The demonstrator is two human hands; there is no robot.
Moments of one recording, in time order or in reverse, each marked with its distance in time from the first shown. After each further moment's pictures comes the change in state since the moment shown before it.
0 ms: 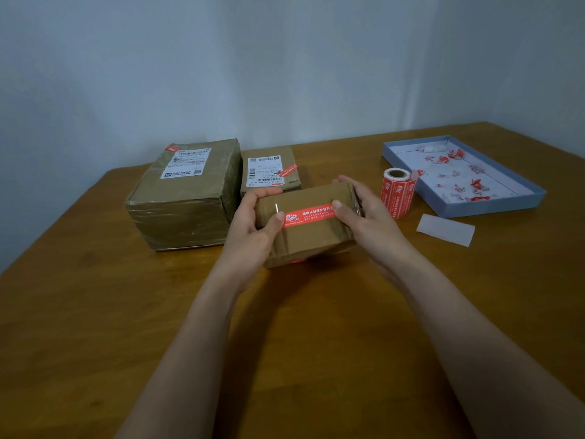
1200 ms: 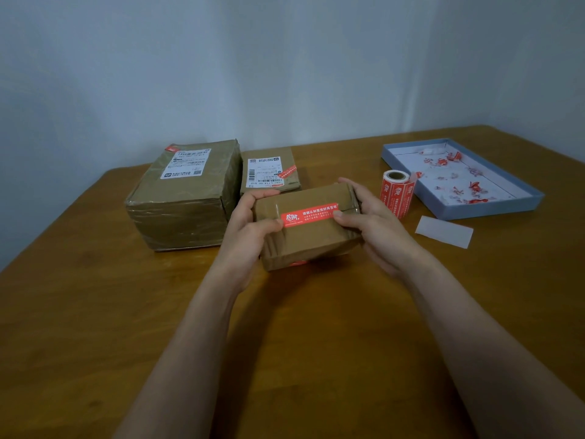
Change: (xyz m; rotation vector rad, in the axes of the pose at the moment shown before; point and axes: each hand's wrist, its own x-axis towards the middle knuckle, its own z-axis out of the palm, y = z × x) left_hand -0.002 0.007 -0.002 -0.050 0.000 -0.054; right_hand 0.002 0.000 -0.009 0.162 -0.114 0.065
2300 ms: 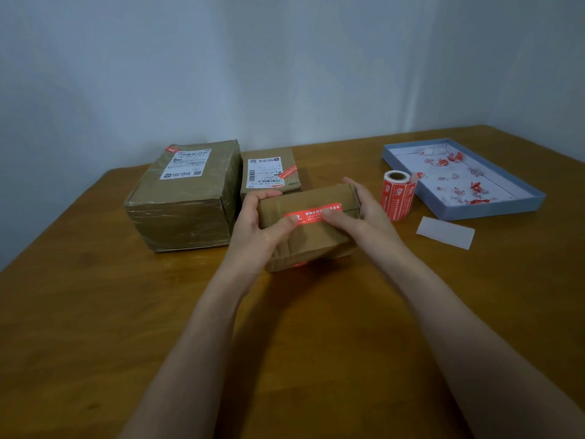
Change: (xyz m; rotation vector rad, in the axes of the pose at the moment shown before) left_hand -0.003 -0.001 0.008 0.046 0.006 0.061; right_hand -0.004 -0.002 0.013 -0.169 0.121 -0.030
